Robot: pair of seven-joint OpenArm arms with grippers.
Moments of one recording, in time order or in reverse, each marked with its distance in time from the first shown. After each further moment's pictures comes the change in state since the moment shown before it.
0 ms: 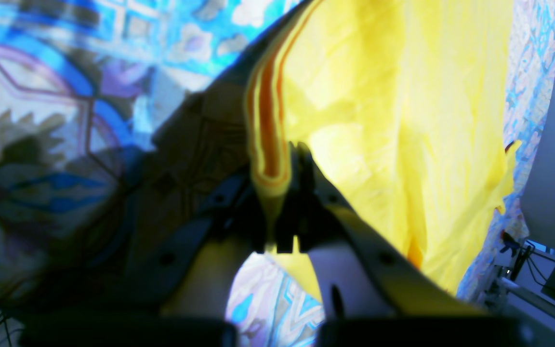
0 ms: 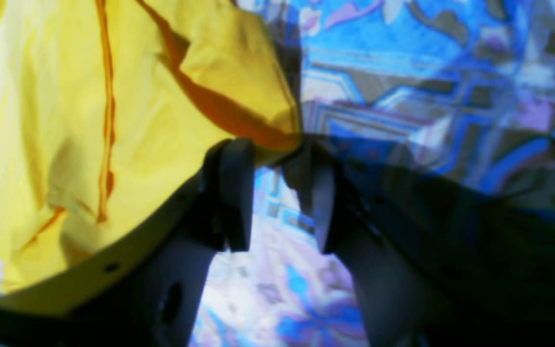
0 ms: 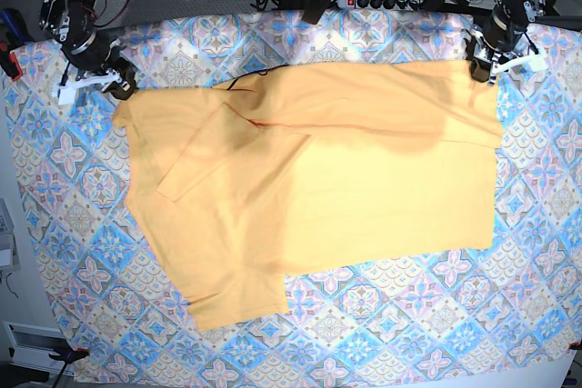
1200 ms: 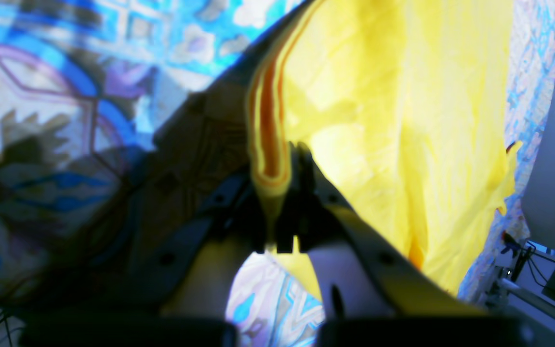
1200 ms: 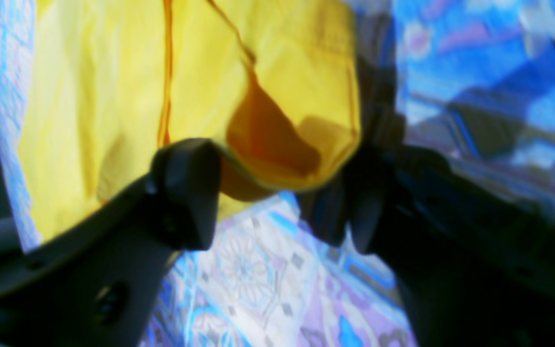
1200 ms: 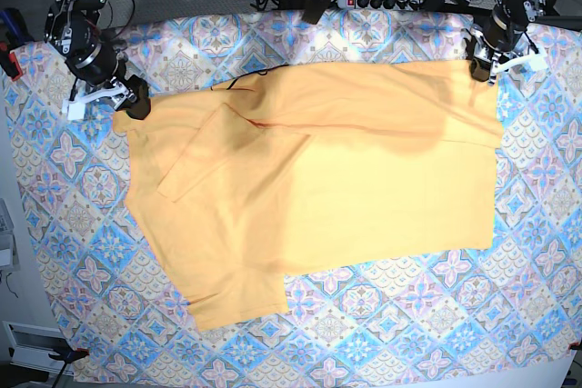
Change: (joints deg) left arm 0.0 0.0 0.0 0.0 0.0 0.0 0.0; right arm 5.7 -0.2 0.5 -7.6 1.1 7.7 -2.3
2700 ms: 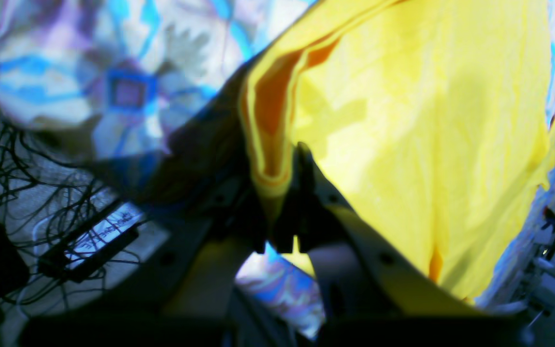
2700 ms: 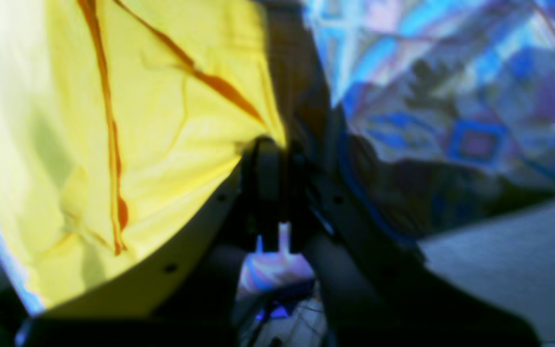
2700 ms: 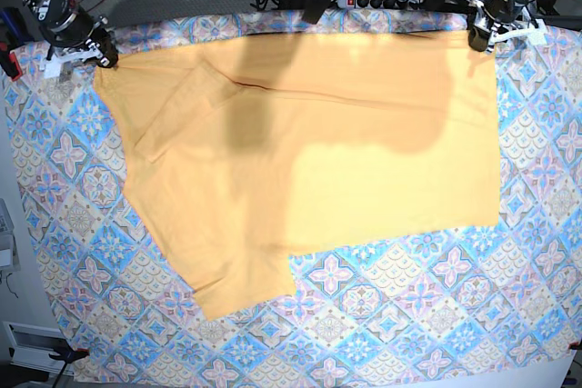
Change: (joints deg) left arm 8.2 -1.4 0.2 0.0 -0.5 -3.7 0.7; right arm -6.4 -0.3 13.1 2.6 -1.1 -0.1 -9.2
